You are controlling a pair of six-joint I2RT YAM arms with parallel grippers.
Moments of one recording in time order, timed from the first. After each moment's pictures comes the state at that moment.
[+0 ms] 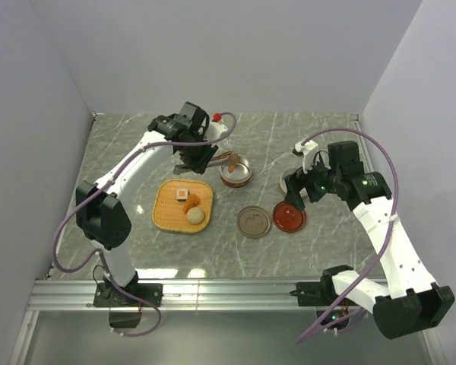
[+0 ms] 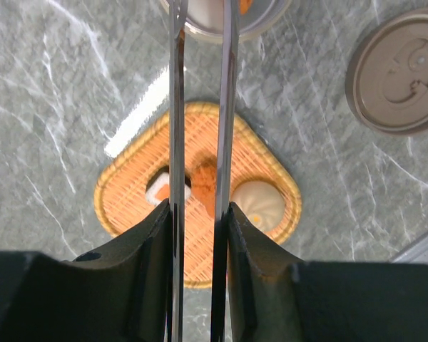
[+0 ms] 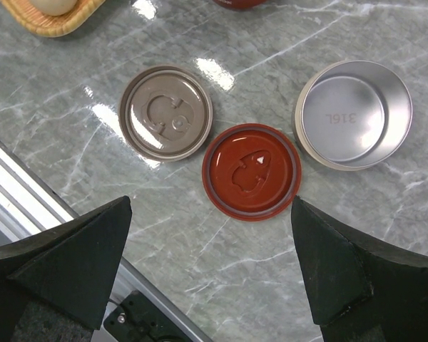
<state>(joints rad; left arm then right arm) -0.51 1.78 1.74 -1.03 0.17 0.28 0.21 1.05 1.14 -0.94 -0.43 -0.33</state>
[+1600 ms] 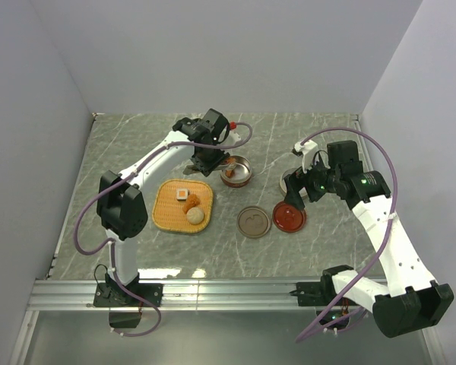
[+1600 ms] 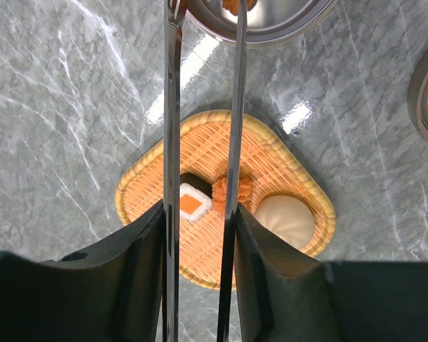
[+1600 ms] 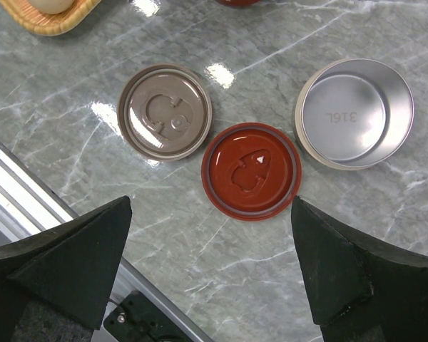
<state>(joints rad) -0.61 1.95 1.85 -1.07 -0.06 0.27 0.21 1.07 1.14 -0.93 -0.43 -0.34</state>
